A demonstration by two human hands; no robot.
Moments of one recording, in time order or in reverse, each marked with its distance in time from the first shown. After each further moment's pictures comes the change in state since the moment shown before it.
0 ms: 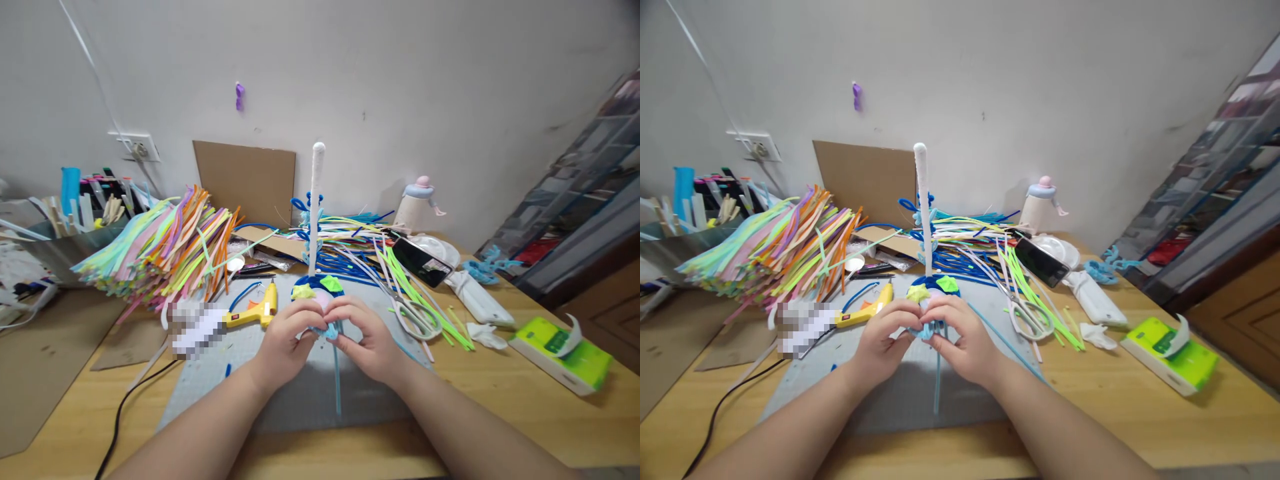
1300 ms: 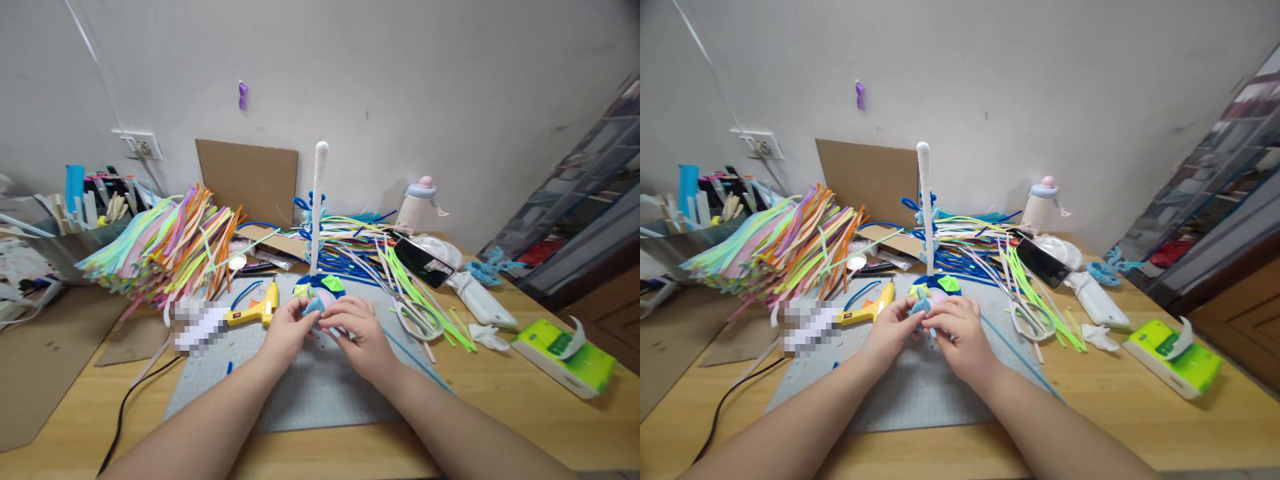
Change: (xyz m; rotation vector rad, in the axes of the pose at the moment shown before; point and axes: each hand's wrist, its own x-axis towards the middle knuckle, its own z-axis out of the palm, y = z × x) left_hand -0.004 -0.028 0.022 -0.535 0.227 -0.859; right_hand -0.006 0.013 0.016 -0.335 0.099 0.022
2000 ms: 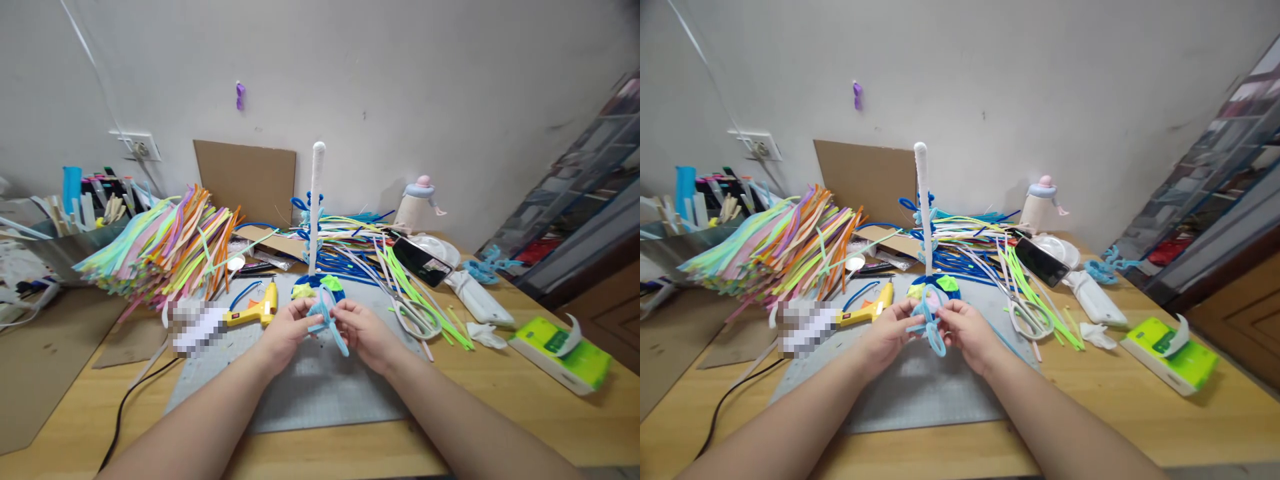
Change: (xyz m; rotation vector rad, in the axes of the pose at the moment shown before) left_hand -0.007 0.017 0.000 -0.297 -0.233 -0.138; right_hand 0.007 0.007 0.002 1.191 -0.055 0.944
